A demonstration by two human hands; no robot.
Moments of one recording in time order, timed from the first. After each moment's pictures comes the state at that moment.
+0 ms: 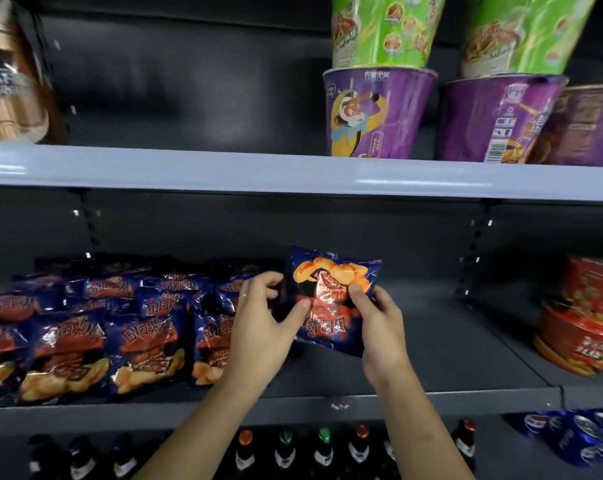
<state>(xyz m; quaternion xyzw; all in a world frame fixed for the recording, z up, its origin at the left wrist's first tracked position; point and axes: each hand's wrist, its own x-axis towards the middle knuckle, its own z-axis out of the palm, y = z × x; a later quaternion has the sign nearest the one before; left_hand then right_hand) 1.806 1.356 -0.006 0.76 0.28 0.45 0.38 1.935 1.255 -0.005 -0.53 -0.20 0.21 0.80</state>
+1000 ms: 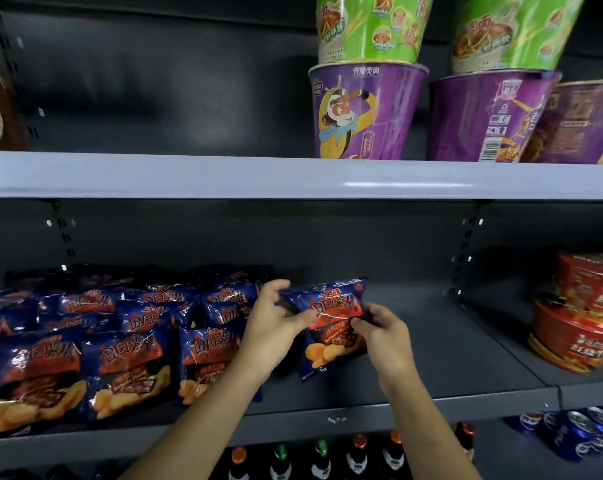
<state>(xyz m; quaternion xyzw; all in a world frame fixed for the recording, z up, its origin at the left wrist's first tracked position) 1.846 1.377 -0.006 0.71 0.25 0.34 0.56 1.983 1.260 -0.041 -0.64 -0.19 0.15 0.73</state>
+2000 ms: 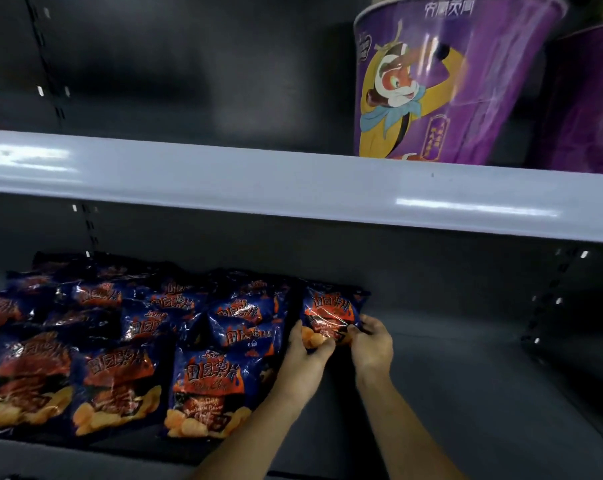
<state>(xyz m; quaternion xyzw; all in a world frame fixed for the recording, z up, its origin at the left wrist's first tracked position) 1.932 1.415 -0.080 0.64 0.36 0.29 0.62 2.061 1.391 -0.096 -0.69 -0.13 0.16 0.69</state>
